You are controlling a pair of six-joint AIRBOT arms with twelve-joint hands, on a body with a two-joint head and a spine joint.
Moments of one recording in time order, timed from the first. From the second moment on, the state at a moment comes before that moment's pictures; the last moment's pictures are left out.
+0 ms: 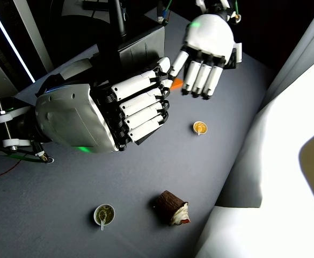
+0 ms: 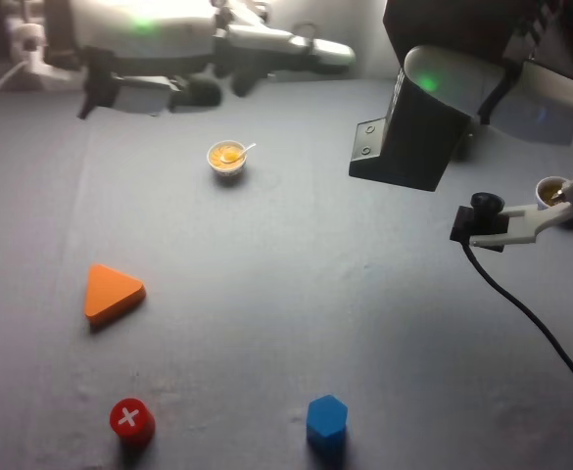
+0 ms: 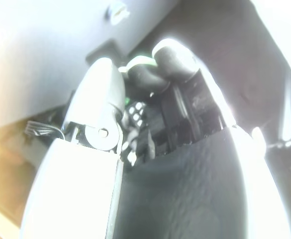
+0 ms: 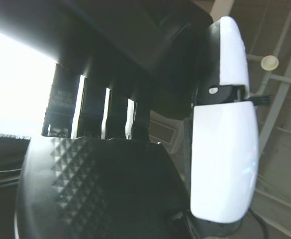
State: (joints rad) left arm 0.22 -0.95 1.86 1.32 -1.06 -0.16; right arm -0.49 -1.25 1.25 0.30 1.39 -0.03
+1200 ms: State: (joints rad) left arm 0.18 -0.94 1.71 1.35 -1.03 -0.17; right arm -0.49 -1.24 1.25 0.30 1.39 -0.03
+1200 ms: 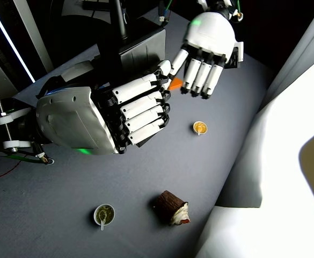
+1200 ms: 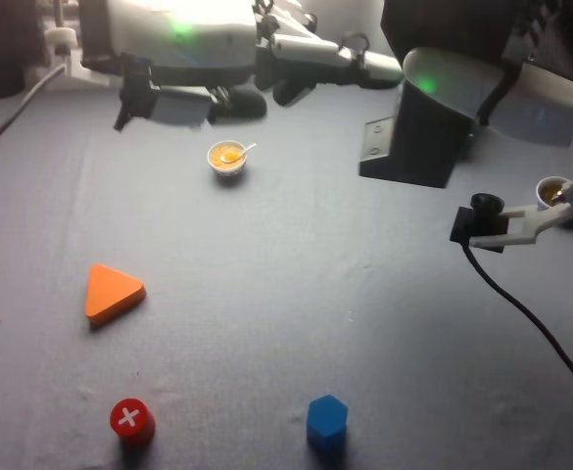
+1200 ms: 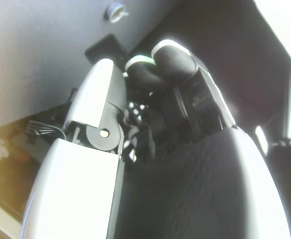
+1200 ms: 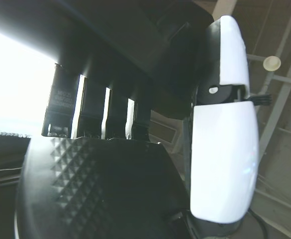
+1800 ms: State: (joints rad) left arm 0.17 -0.92 1.75 1.38 -1.10 -0.24; right arm -0.49 -1.24 1.25 0.35 1.39 -0.03
